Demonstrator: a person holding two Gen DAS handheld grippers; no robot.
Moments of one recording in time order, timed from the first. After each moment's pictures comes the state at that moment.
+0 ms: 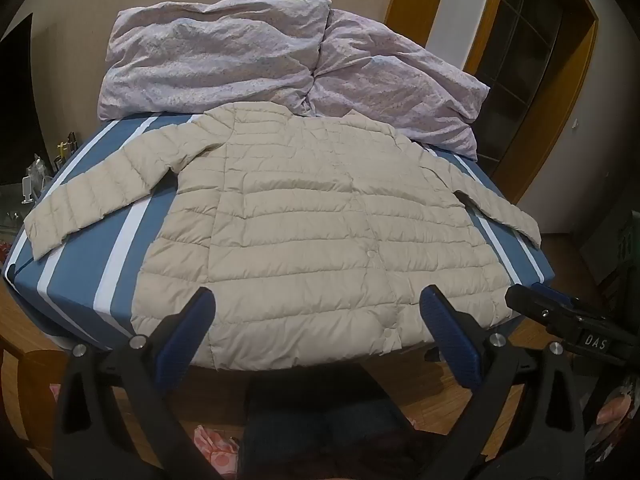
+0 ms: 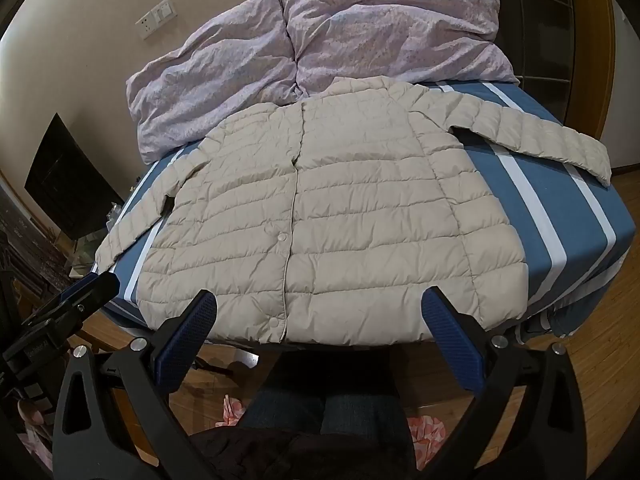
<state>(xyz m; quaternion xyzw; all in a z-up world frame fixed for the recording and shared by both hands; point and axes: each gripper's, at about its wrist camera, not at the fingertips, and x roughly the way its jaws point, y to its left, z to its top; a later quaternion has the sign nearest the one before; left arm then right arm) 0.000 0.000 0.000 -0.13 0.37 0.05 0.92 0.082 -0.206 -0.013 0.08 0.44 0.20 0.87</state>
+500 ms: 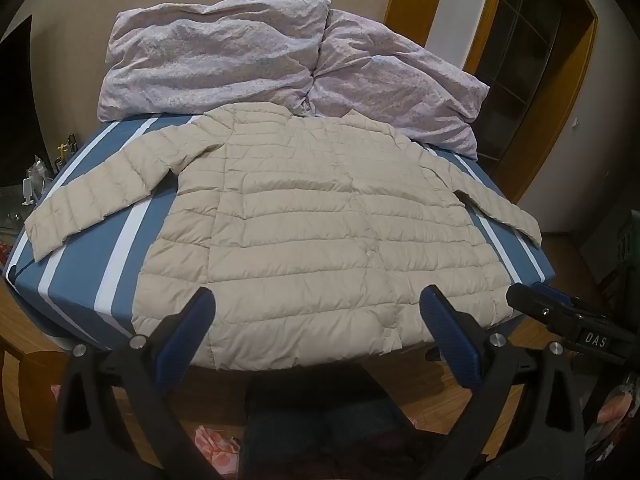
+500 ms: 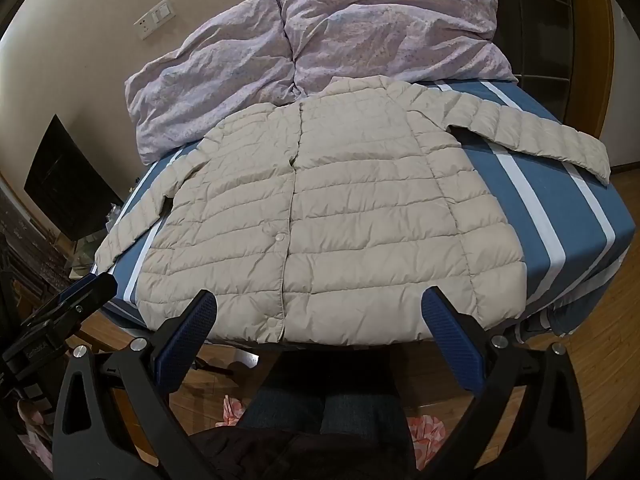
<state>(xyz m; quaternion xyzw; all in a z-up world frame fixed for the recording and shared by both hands) 0.000 0.000 0.000 -0.13 0.37 0.05 0.92 0.083 -0.208 -0.014 0.08 0.44 0.20 0.87</state>
